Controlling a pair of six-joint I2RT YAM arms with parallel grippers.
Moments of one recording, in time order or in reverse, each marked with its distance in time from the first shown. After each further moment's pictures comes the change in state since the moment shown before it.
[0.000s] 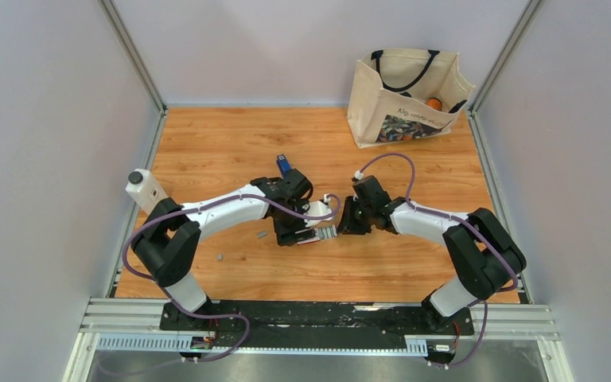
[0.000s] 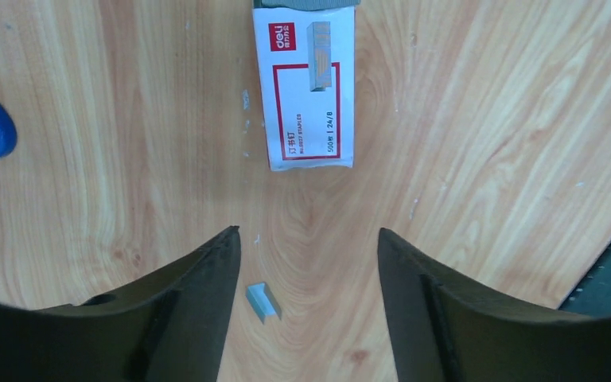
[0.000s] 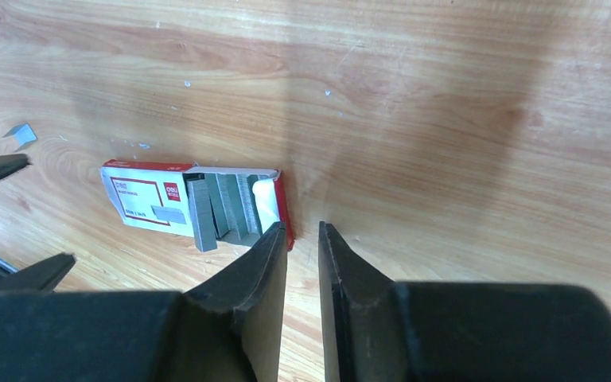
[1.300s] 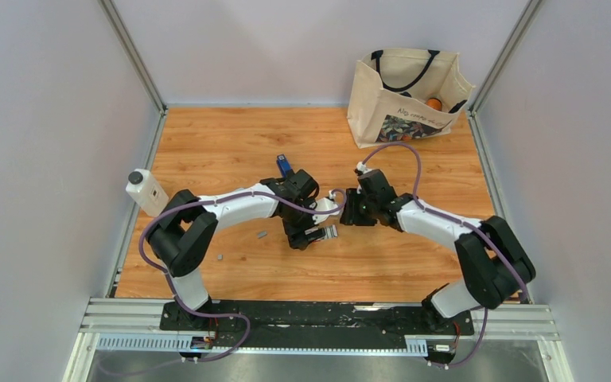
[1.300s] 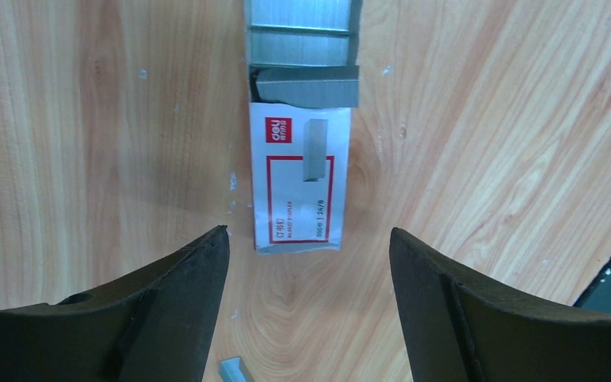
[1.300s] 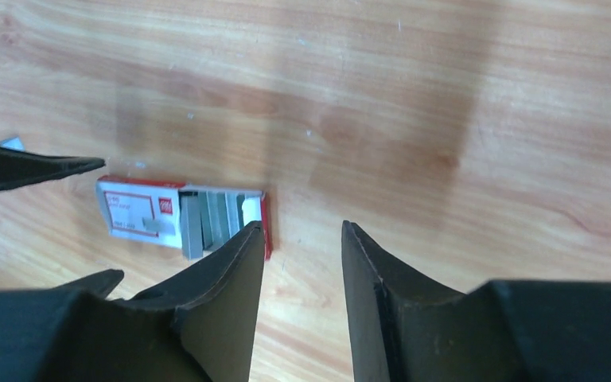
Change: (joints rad) left arm 0.000 0.095 0.027 0.108 0.095 -0.122; right arm -0.027 -0.016 0.065 -0.048 0.076 -0.148
